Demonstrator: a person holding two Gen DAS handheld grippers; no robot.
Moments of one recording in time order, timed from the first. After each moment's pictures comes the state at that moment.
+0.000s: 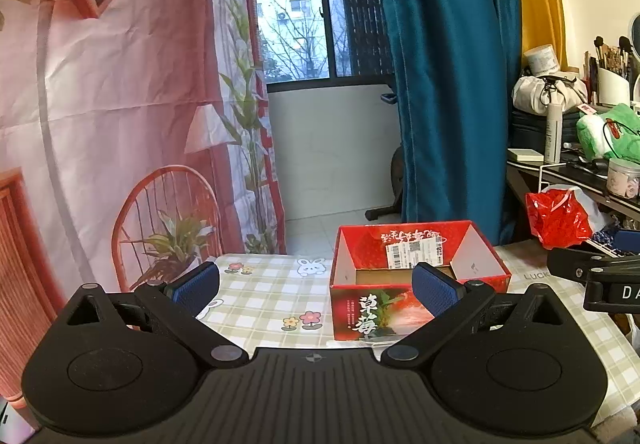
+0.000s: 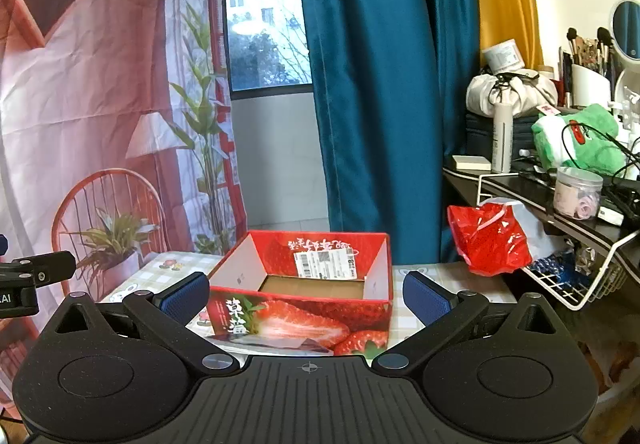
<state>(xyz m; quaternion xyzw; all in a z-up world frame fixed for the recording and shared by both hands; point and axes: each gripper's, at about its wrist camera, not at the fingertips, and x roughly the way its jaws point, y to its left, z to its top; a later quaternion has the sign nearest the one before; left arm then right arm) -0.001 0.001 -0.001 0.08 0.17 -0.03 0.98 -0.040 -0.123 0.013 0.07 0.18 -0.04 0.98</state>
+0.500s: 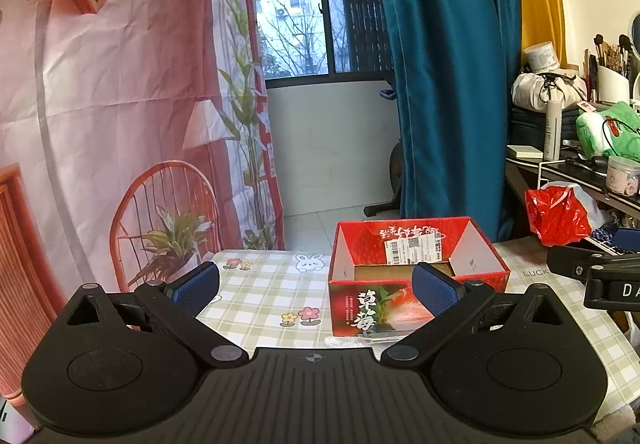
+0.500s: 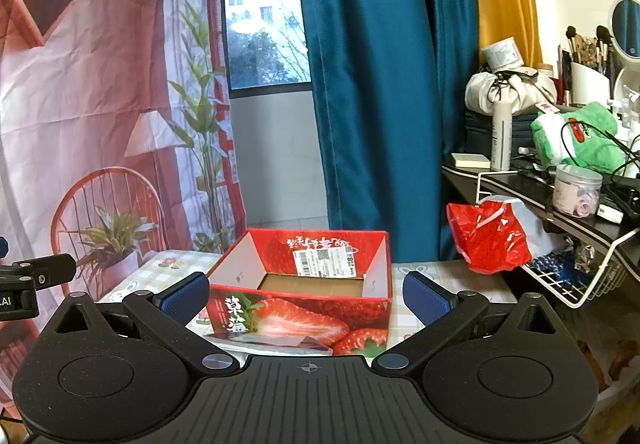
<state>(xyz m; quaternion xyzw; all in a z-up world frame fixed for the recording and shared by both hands) -0.002 0.002 -0.003 0.08 0.17 -0.03 0.98 -0.040 -0.124 0.010 0.07 0.18 -0.04 0.98</state>
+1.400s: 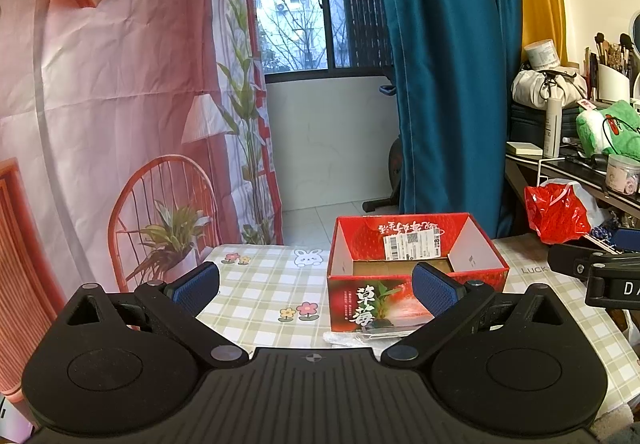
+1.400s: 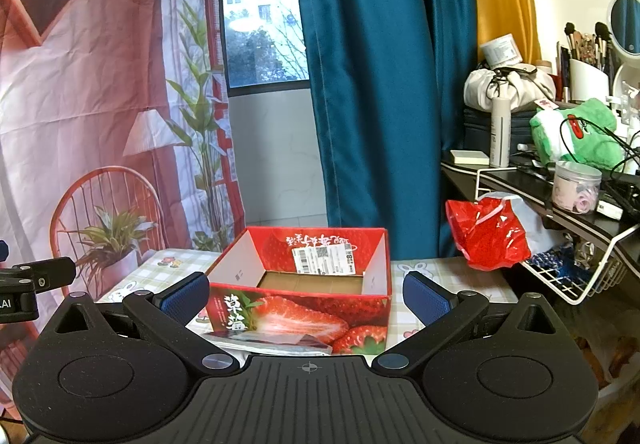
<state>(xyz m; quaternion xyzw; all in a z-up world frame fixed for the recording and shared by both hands) -0.001 0.002 -0.007 0.07 0.18 -0.03 0.98 -0.041 -0.125 0.007 0.07 0.18 -0.04 0.98</state>
